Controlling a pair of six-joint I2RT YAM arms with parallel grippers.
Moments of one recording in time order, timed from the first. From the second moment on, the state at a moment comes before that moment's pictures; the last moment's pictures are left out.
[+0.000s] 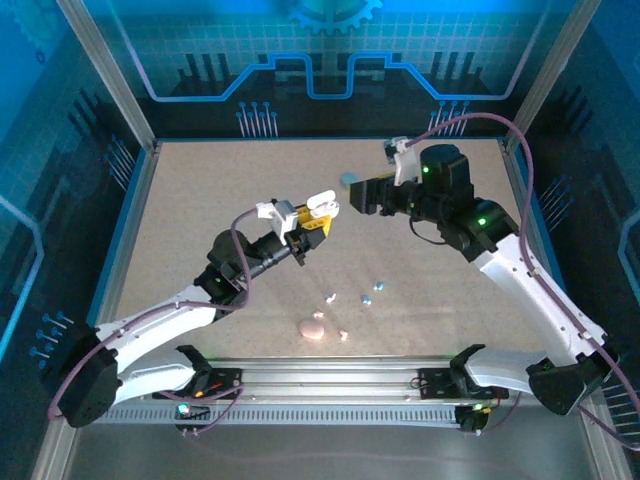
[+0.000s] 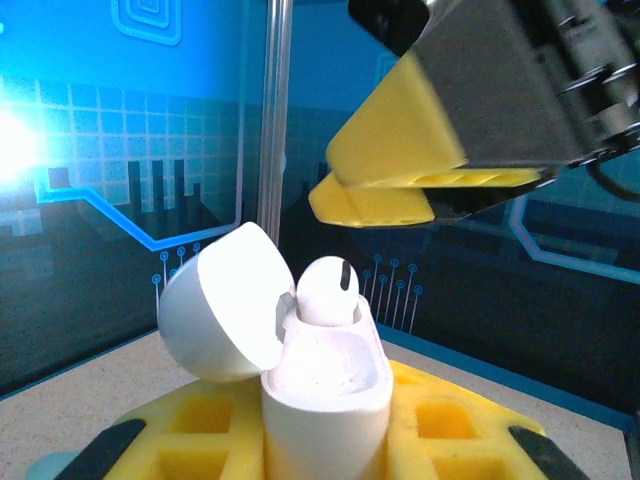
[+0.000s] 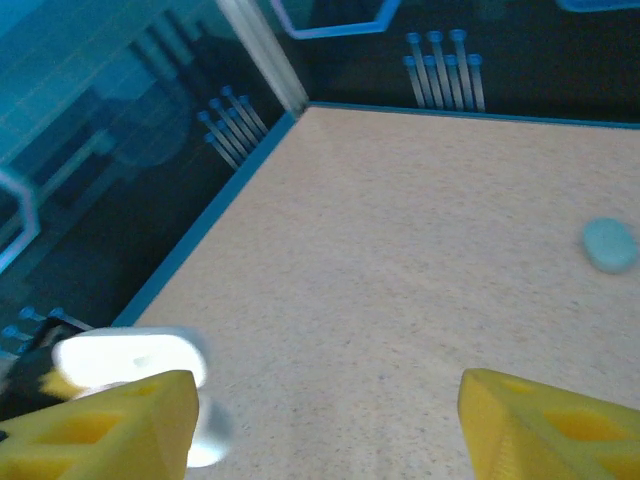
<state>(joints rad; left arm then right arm) -0.68 1.11 0.61 0.71 0.23 -0.14 0.51 1.21 1.39 -0.60 -0.26 0.36</state>
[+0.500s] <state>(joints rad) -0.68 0.96 0.61 0.65 0.17 -0.06 0.39 1.47 1.30 -0.73 -0.48 0.24</state>
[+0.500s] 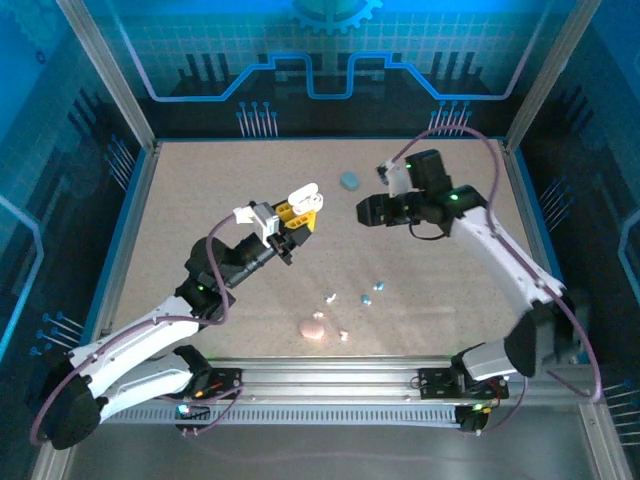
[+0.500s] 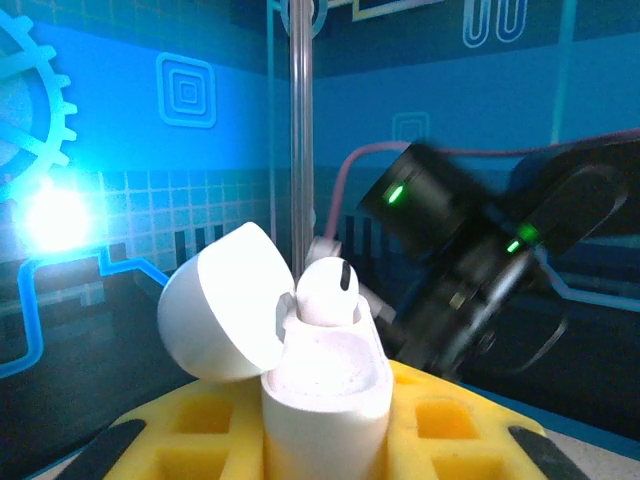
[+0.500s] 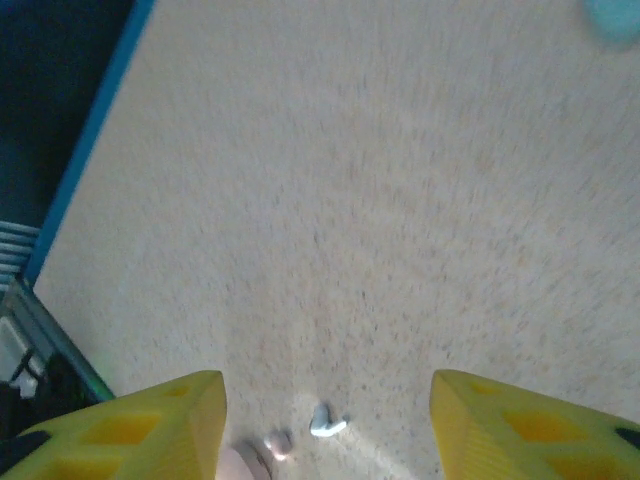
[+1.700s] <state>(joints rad) -0.68 0.91 0.61 0.60 0.17 -0.03 0.80 2.01 1.43 -0.95 -0.34 -0.25</state>
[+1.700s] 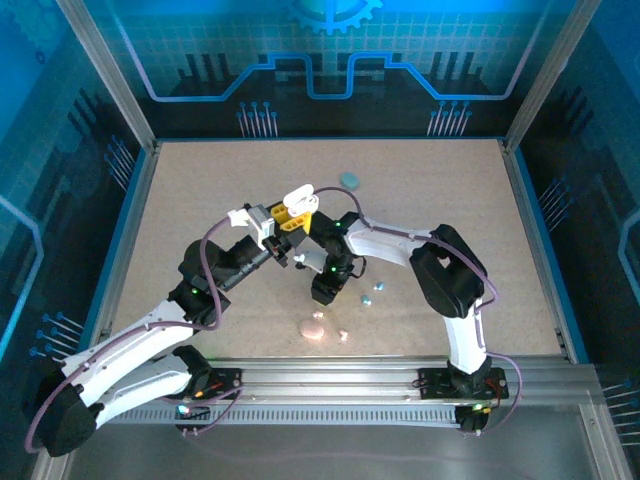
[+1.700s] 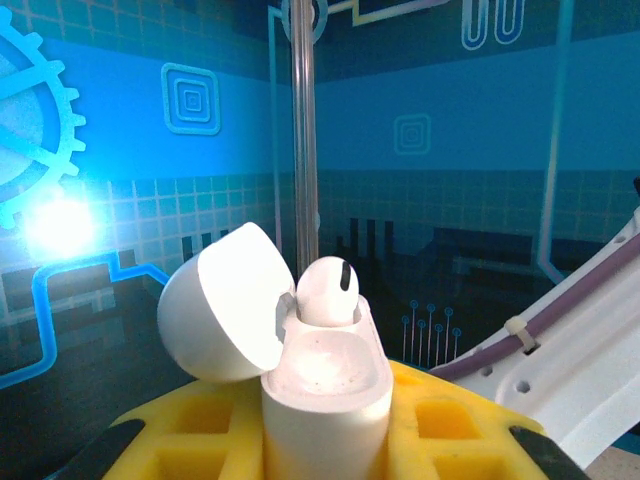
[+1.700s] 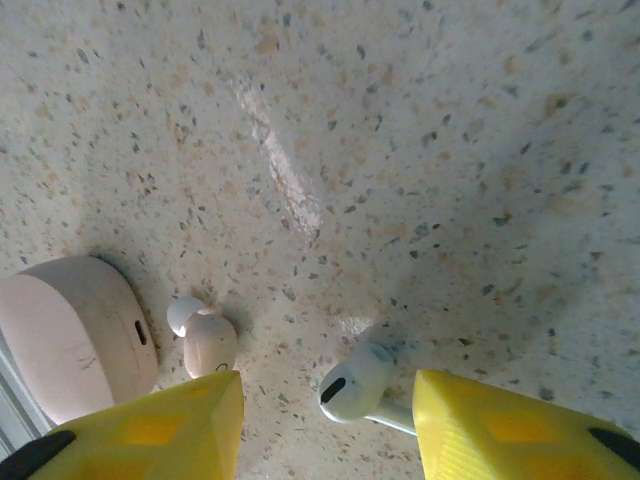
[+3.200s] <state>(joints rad) -0.68 0.91 0.61 0.60 0.17 -0.04 0.73 1.96 1.37 -0.86 -0.16 0.08</state>
